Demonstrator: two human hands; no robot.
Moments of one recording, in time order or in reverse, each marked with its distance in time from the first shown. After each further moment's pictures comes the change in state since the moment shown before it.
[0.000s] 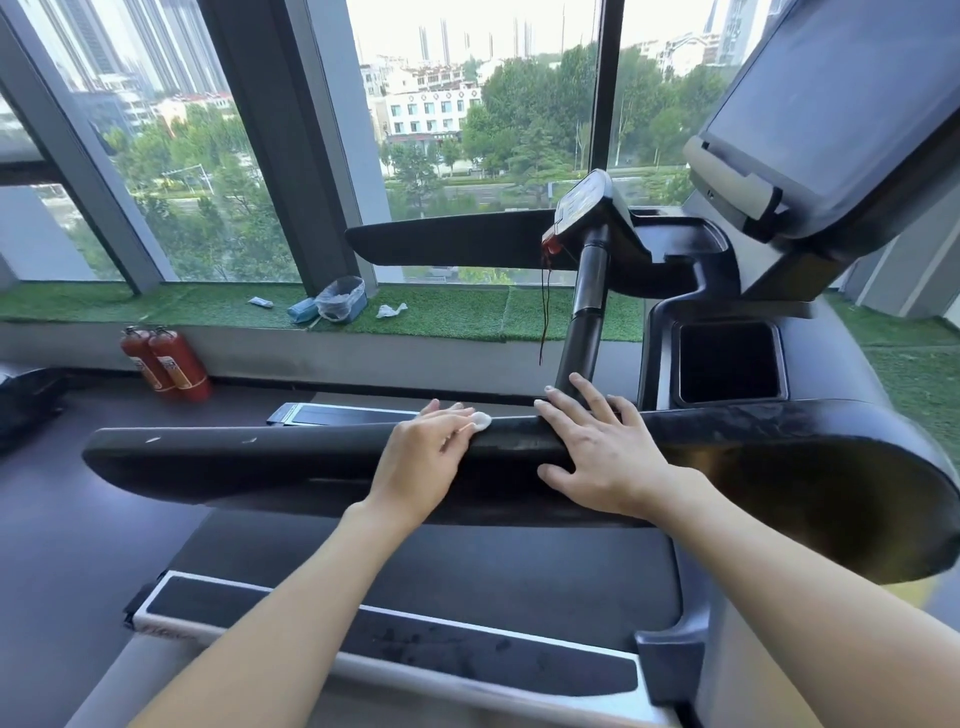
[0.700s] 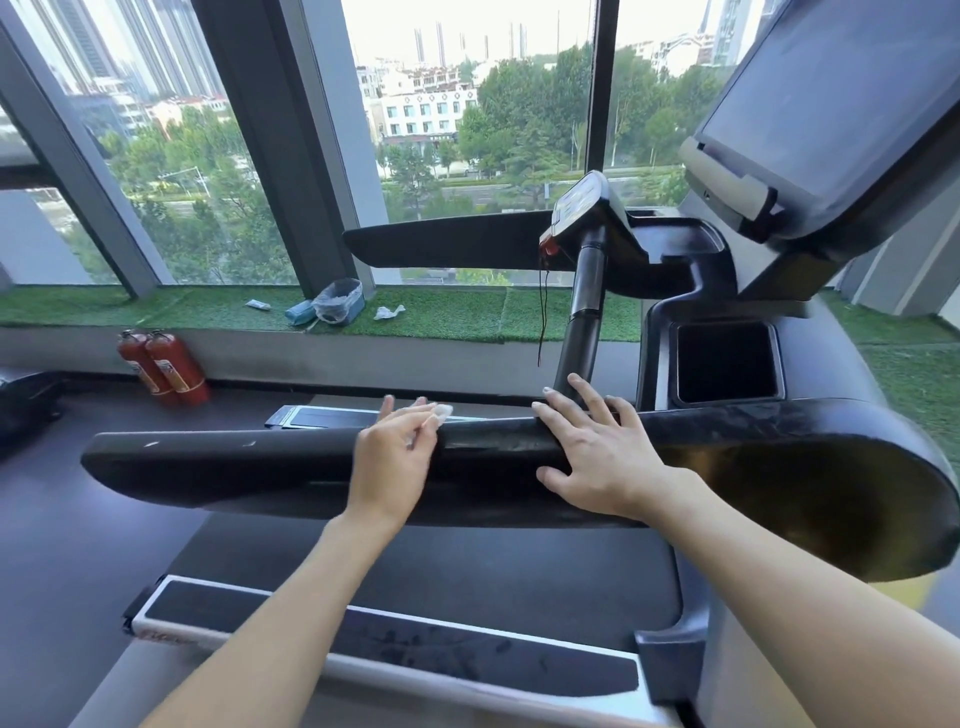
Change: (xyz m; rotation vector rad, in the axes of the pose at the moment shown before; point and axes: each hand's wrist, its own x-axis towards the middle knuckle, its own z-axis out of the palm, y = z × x) left_hand -0.004 -0.015 -0.012 -0.017 0.192 -0.081; right_hand 0.001 -0.003 0.001 -0.015 -0.005 0.010
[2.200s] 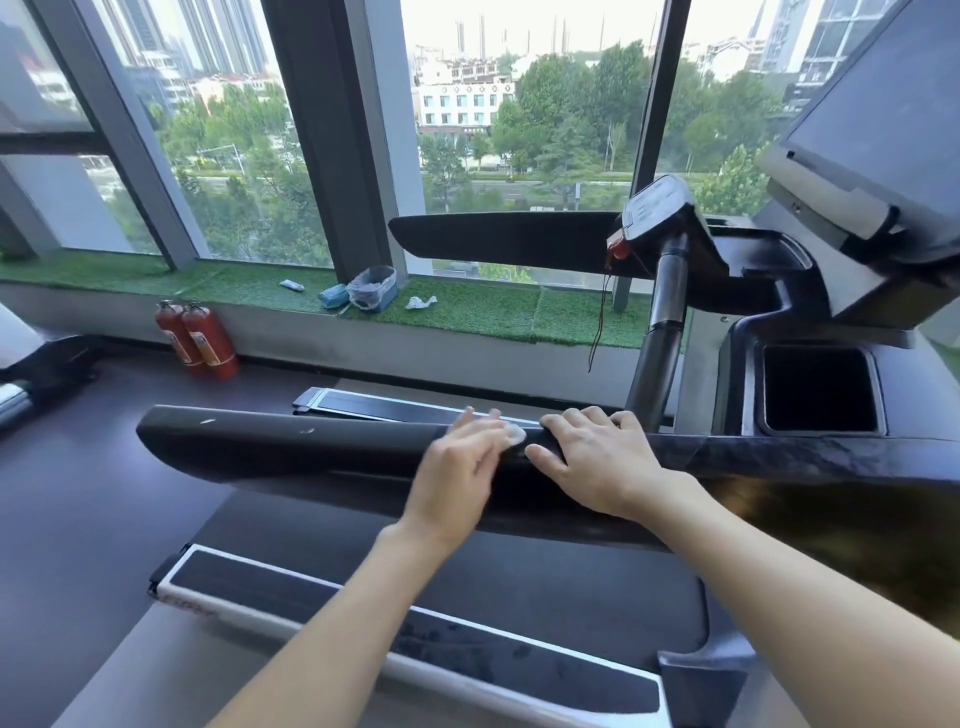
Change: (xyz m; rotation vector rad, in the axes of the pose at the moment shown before) left_hand -0.010 -0.018 -0.010 0.009 -0.115 0.174; right_hand 0.049 -0.063 0.004 -0.050 -0.085 0.030
